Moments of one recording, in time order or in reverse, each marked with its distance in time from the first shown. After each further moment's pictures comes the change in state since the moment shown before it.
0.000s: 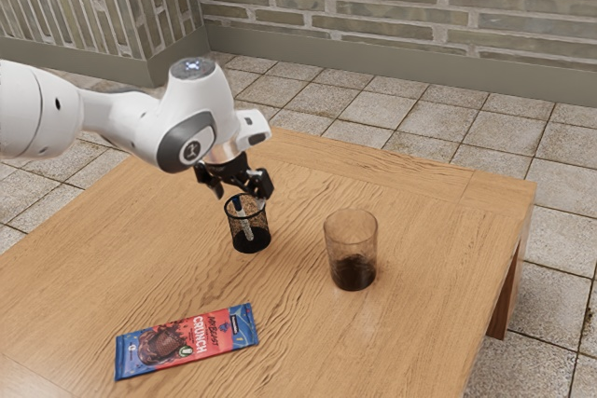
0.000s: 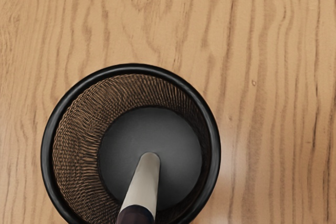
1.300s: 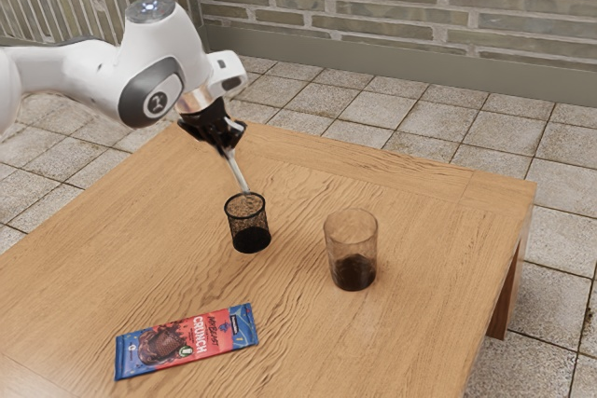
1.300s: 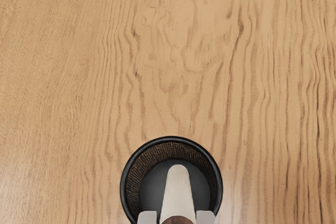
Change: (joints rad) arm -0.006 -0.215 0.020 0.016 0.028 -0.091 0.011
